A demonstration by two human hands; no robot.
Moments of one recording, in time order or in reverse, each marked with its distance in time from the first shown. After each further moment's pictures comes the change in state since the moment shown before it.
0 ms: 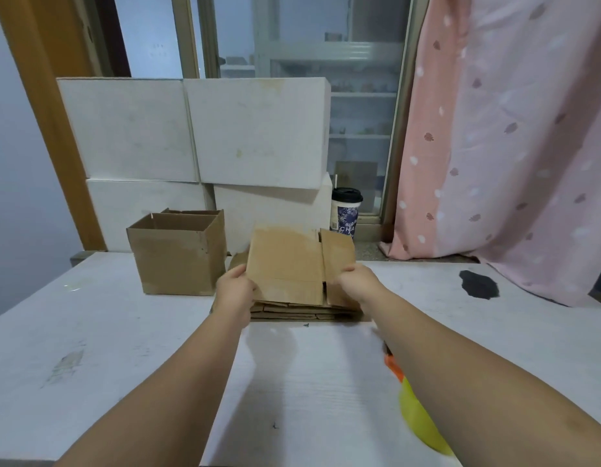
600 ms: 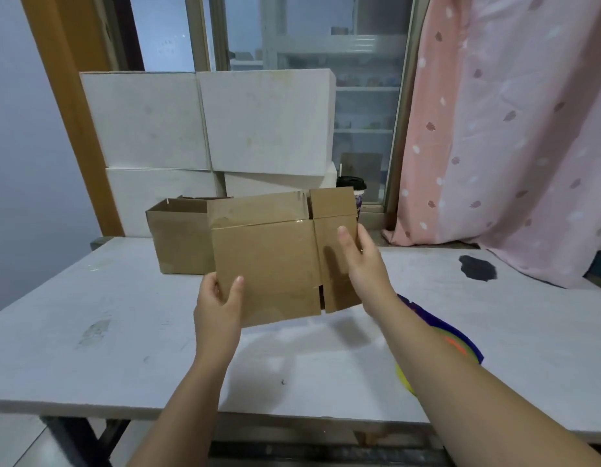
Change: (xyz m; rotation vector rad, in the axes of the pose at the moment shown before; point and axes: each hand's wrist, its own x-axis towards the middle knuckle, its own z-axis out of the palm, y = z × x) left_hand -0.100 -0.031 -0.060 0.191 0.123 0.539; right_hand -0.096 -0.010 -0.003 0.314 0.076 -0.403
